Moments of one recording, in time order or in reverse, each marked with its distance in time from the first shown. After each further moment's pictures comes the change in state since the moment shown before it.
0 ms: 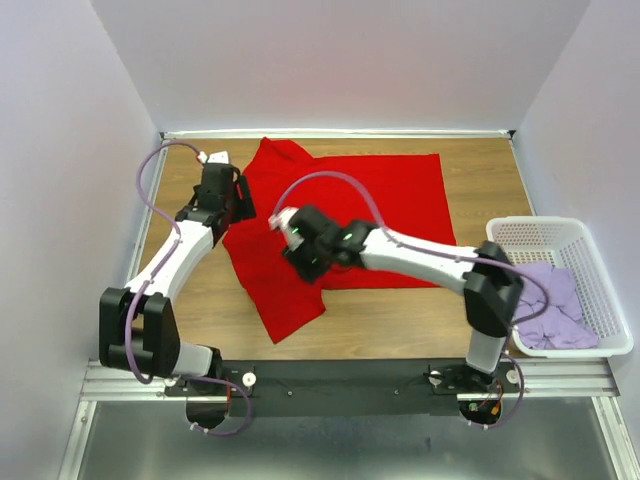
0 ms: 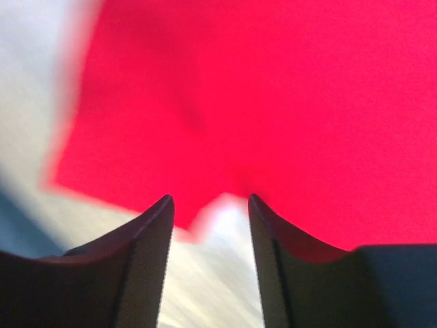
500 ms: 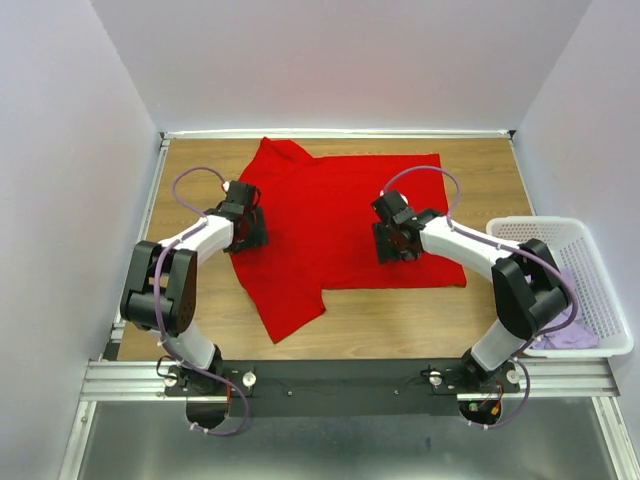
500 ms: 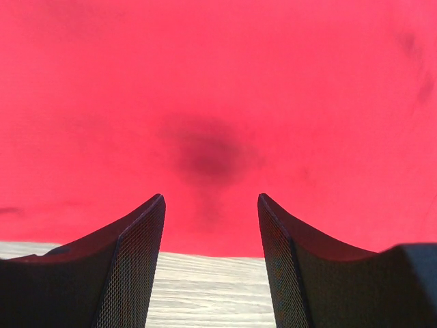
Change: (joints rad) left arm -0.068 0.261 -0.045 -0.030 0.054 -0.072; right arm -0.506 -0.237 -0.416 -0.017 0.271 0.297
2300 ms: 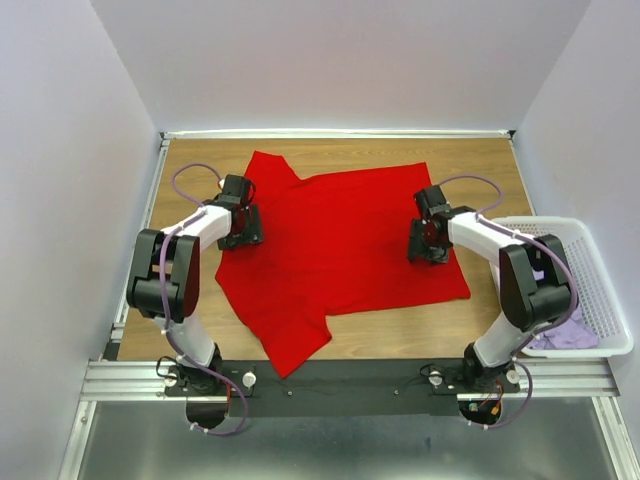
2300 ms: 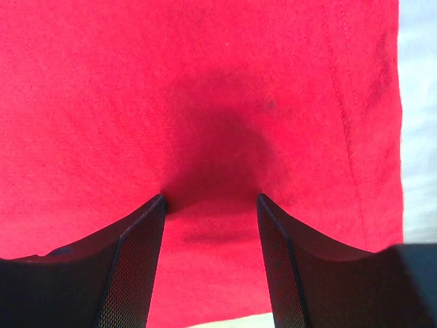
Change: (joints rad) left arm 0.056 0.137 0.103 -0.089 0.023 0.029; right arm -0.298 0.038 -0.088 0.031 -0.085 0.072
